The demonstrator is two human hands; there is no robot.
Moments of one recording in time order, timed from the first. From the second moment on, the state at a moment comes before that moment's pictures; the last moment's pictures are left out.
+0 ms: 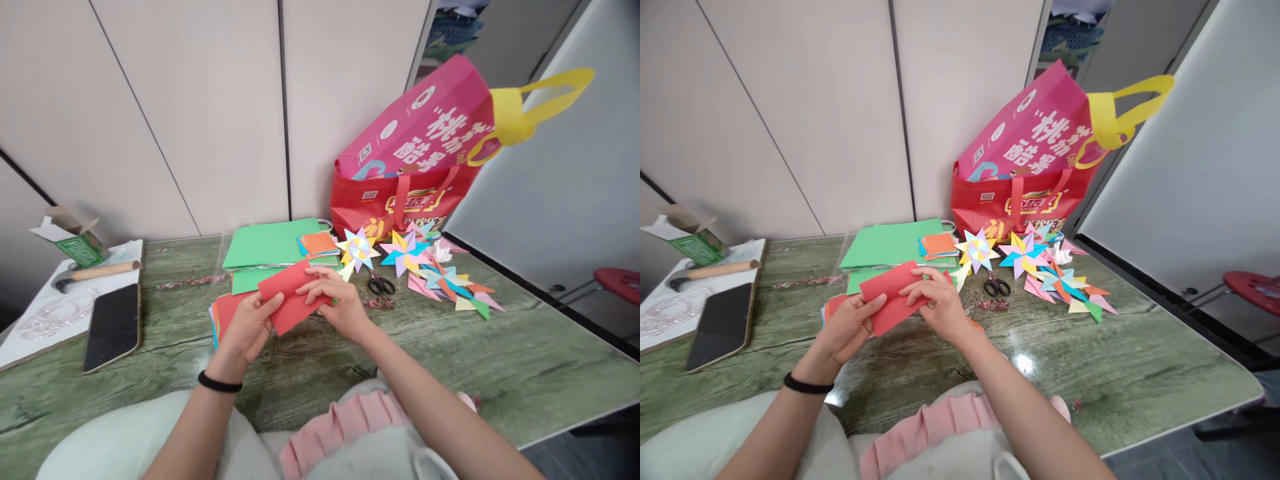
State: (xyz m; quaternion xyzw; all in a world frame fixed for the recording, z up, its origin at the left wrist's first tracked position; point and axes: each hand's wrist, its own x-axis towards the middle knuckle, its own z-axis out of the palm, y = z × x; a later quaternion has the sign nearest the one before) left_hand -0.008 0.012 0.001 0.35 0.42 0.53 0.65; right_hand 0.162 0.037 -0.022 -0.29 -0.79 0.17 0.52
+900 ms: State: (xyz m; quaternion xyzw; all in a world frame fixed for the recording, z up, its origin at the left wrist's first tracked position) left_hand 0.001 0.005 -0.002 0.45 0.37 0.55 0.60; right_hand 0.139 0.022 -0.025 -0.46 -0.66 0.19 0.56
